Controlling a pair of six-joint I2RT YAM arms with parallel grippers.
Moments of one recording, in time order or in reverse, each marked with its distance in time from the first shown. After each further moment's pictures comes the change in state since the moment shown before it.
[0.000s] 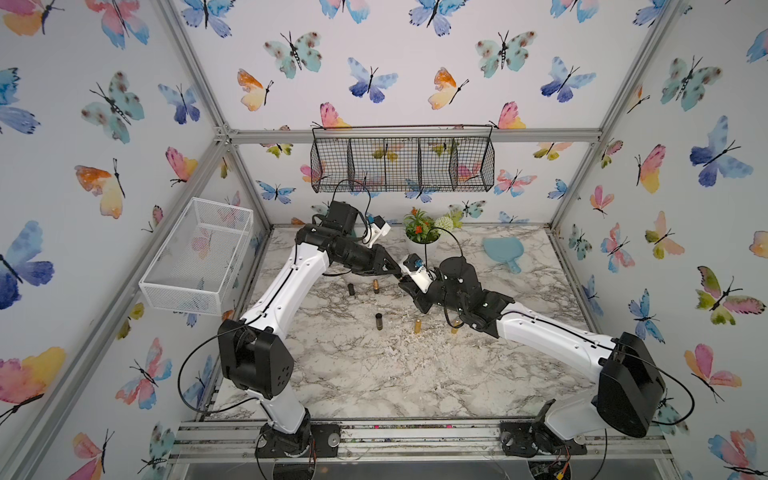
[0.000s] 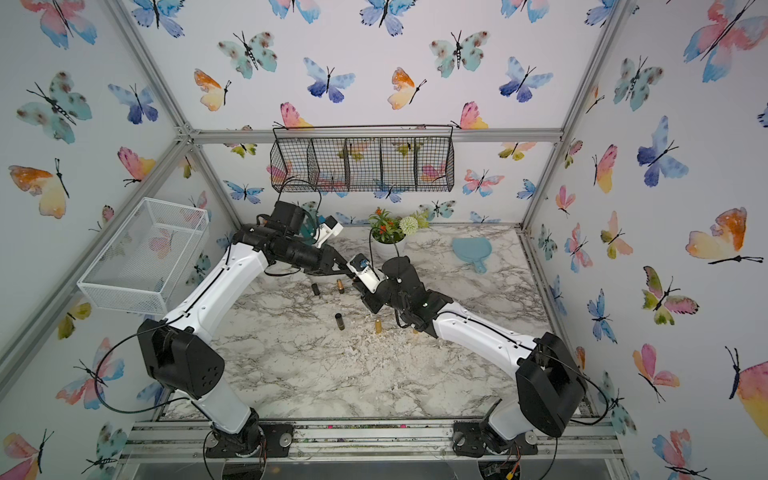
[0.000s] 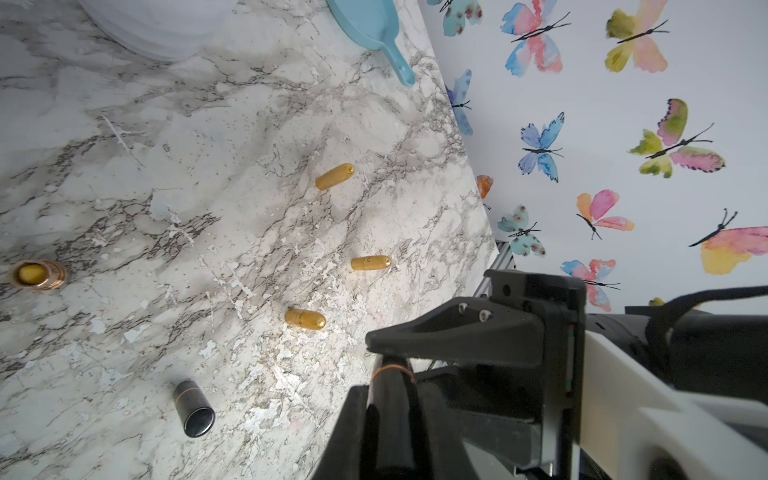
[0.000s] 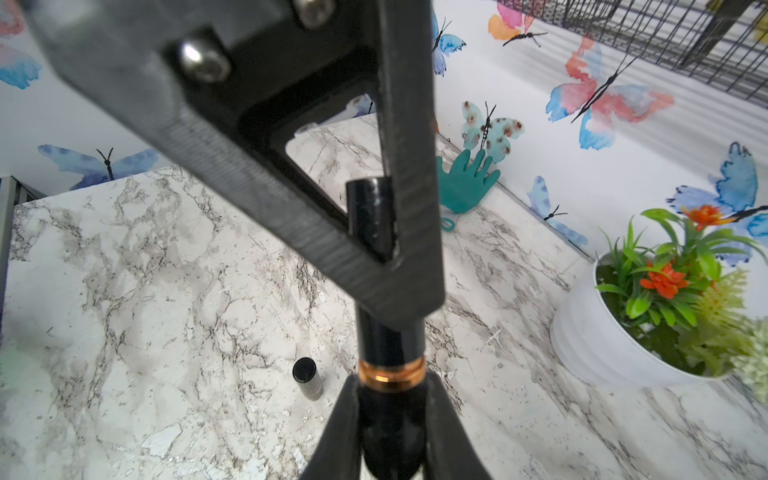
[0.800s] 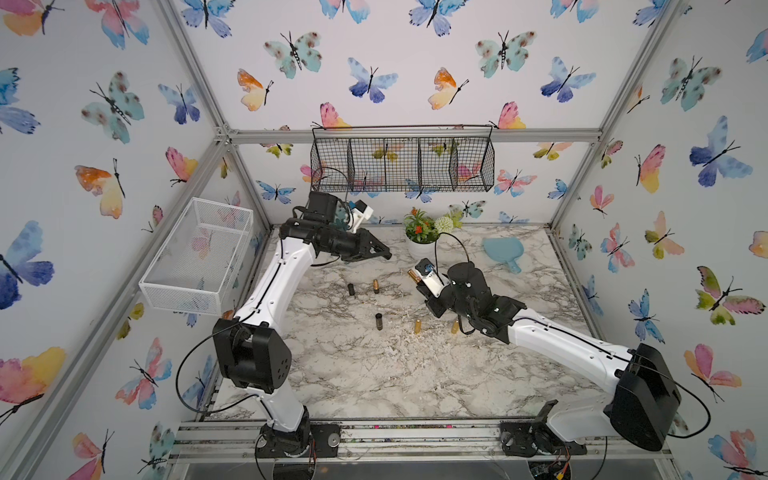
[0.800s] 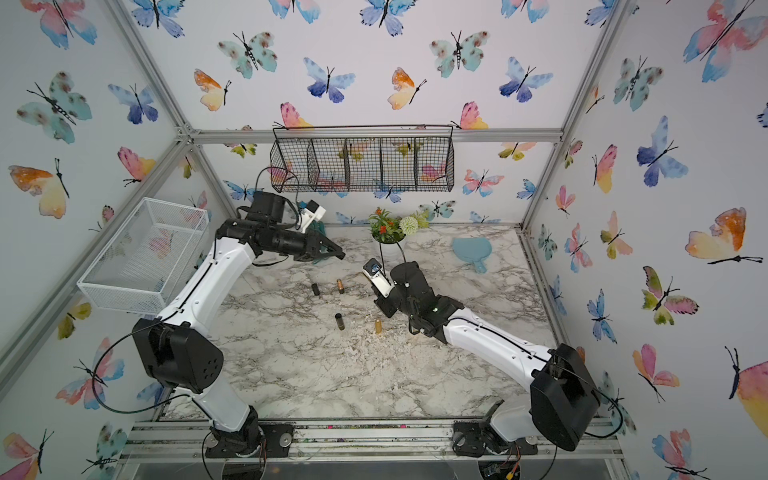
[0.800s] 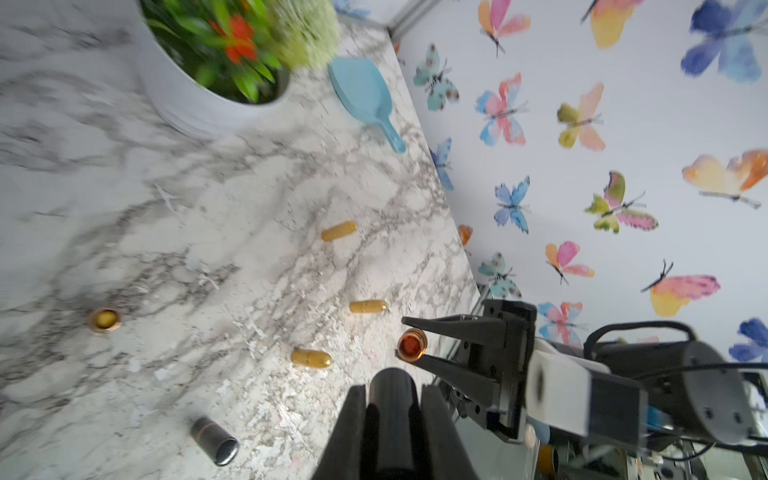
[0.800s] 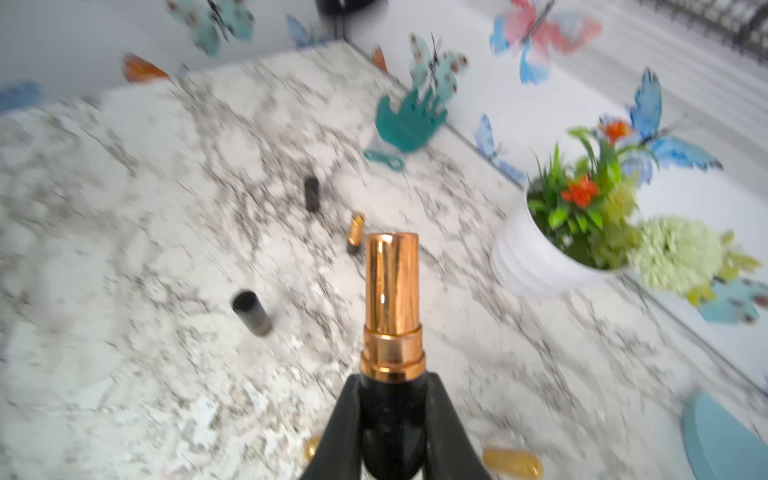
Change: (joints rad) left arm 0.148 0.021 0.045 0.121 0.082 -0.068; right arm -0.023 -0.071 -0.070 -0.171 0.179 -0.018
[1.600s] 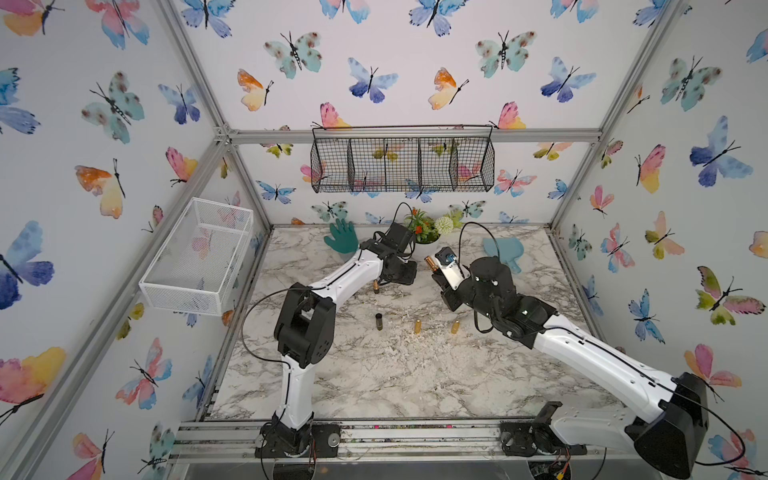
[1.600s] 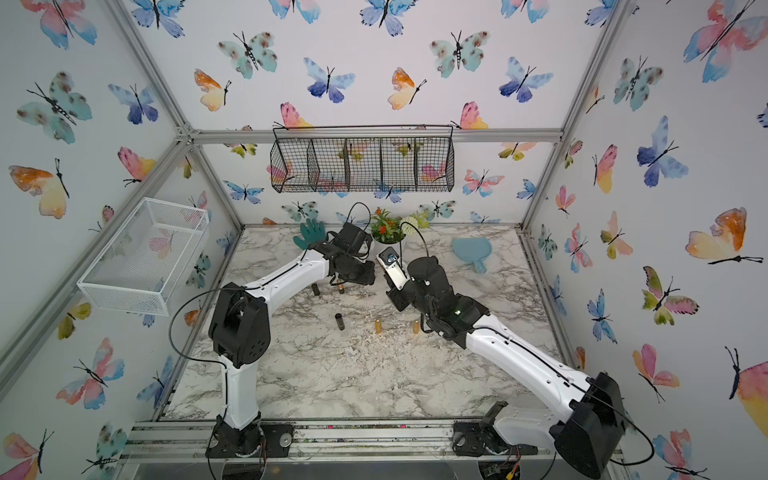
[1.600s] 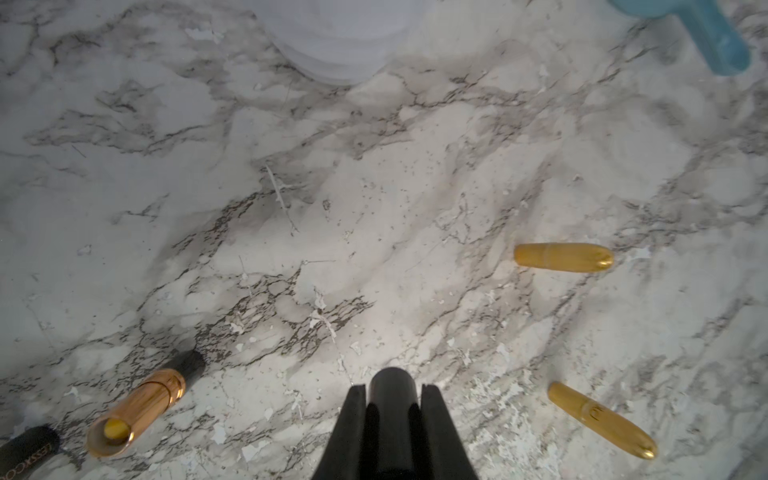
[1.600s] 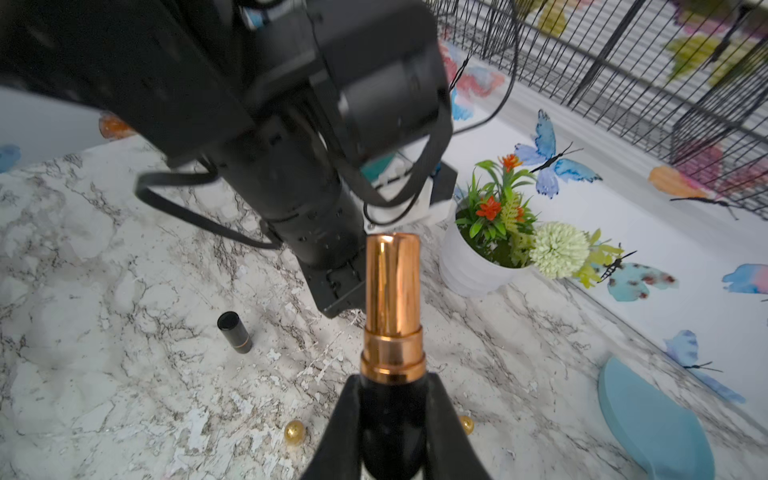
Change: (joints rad) left arm -0.397 0.332 -0.029 0.164 -0.795 -0.038; right arm -0.006 -0.195 0.052 -0.067 0.046 0.027
